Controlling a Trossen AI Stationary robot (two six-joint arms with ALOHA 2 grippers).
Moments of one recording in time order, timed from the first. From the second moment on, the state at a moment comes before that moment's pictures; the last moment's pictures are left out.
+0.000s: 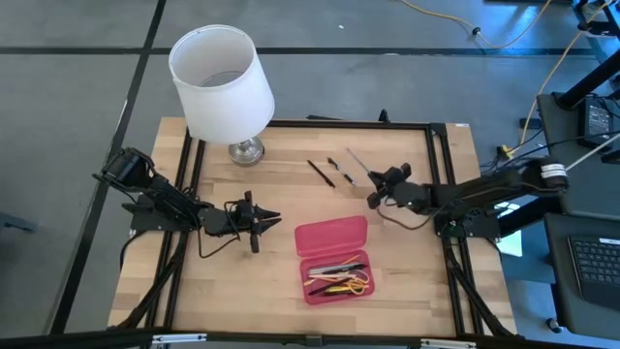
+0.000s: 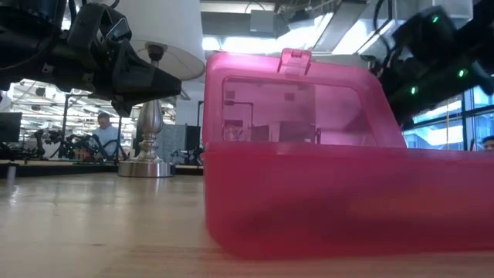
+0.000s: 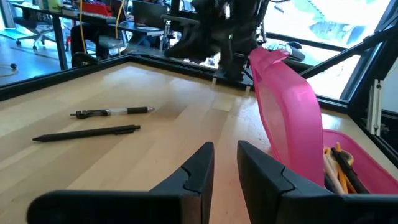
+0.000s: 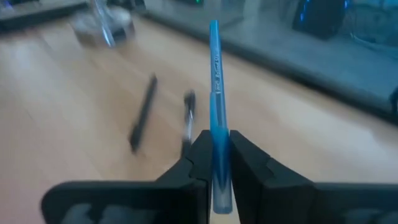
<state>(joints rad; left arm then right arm) -0.40 1.50 0.20 1.19 -0.63 -0.28 0.01 1.14 0.23 0.41 0.74 0.38</state>
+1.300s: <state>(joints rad) -0.40 1.50 0.20 1.19 -0.63 -0.28 0.70 1.47 0.66 0.23 0.42 0.29</state>
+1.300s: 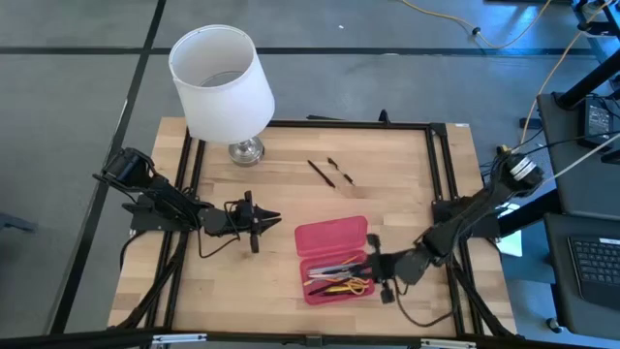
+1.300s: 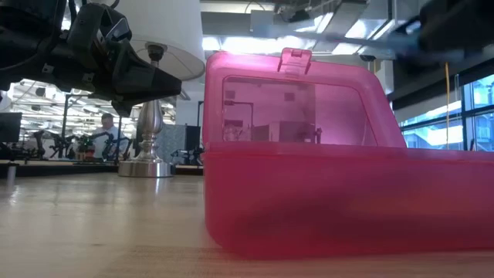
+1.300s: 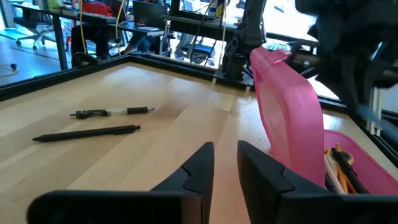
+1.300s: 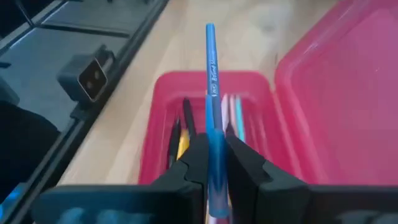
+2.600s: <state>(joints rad) -0.40 1.50 0.20 1.19 -0.64 -0.28 0.73 1.37 0.66 -0.07 0.33 0.38</state>
